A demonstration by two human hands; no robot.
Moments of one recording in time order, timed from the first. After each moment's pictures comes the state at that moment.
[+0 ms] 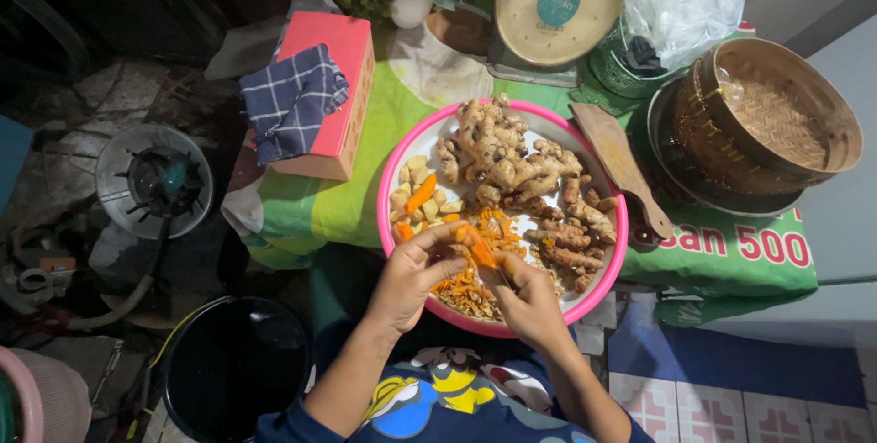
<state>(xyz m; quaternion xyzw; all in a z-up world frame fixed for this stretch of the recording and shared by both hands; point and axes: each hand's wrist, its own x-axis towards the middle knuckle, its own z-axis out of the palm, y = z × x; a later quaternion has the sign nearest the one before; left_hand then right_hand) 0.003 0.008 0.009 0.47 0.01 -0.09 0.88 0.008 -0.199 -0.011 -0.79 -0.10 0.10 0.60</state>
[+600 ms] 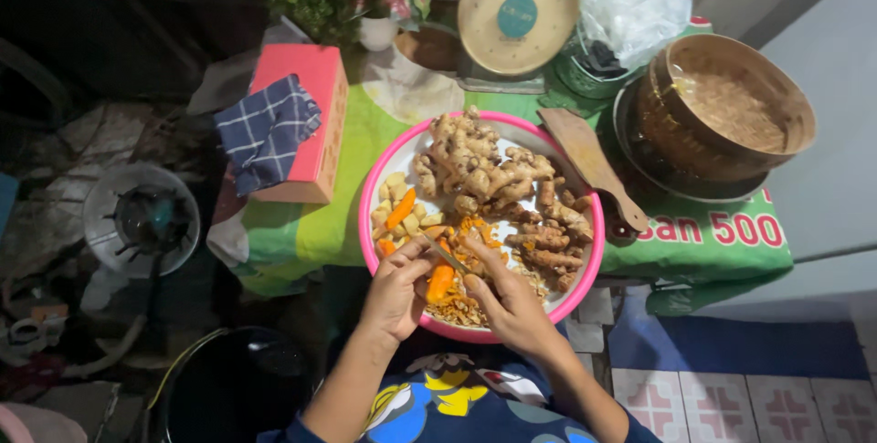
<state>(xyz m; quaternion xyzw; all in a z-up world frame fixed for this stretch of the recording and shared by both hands) 0.016 0.003 0.003 0.32 0.08 -0.14 0.93 0.005 -0.189 0.064 -0.82 -0.14 0.11 0.55</state>
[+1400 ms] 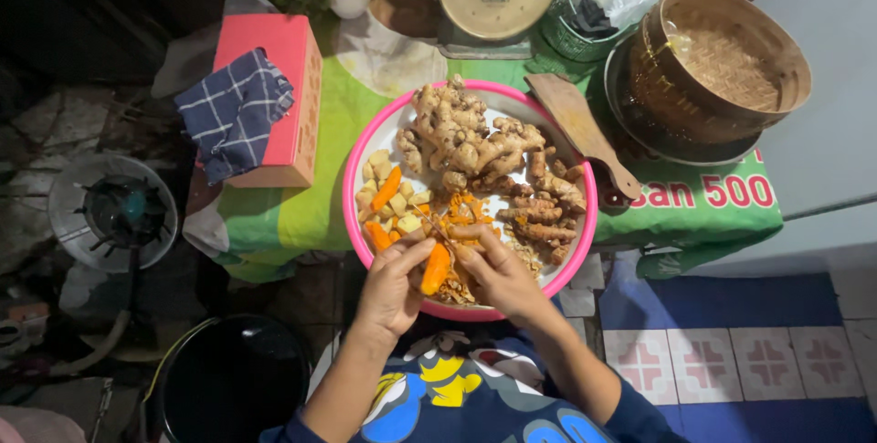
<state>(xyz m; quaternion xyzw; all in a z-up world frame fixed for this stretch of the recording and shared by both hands) 0.004 -0.003 -0.007 0.29 0.17 -0.18 0.92 0.010 -0.188 0.014 -0.61 0.01 0.24 0.76</state>
